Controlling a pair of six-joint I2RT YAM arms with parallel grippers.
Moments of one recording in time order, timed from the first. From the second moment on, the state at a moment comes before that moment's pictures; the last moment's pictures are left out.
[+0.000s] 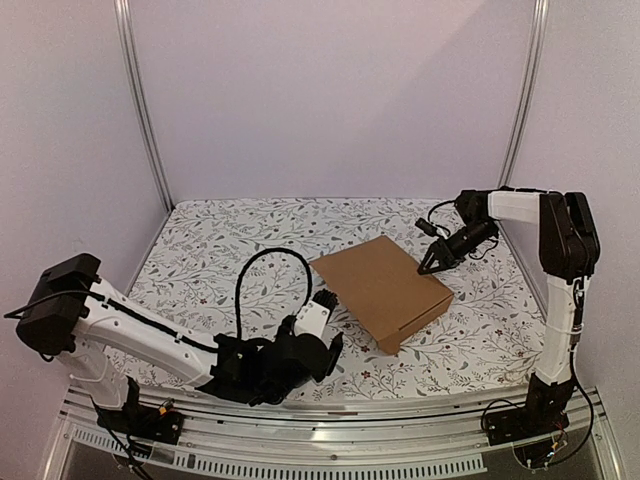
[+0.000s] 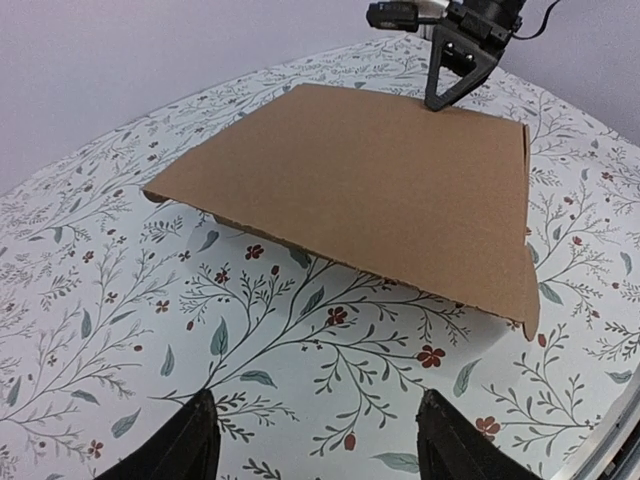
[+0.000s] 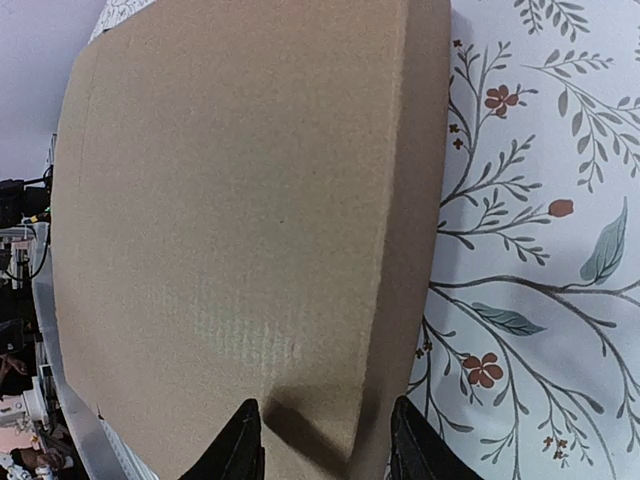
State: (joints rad) left arm -1.44 1.68 0.83 0.21 -0.89 -0.42; right arm 0.15 2.12 1.58 -0.94 -0.74 -0.41
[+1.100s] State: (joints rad) left arm -1.42 1.58 0.79 0.34 -0.97 -0.31; right arm -0.05 2.31 1.84 -1.04 -0.83 -0.16
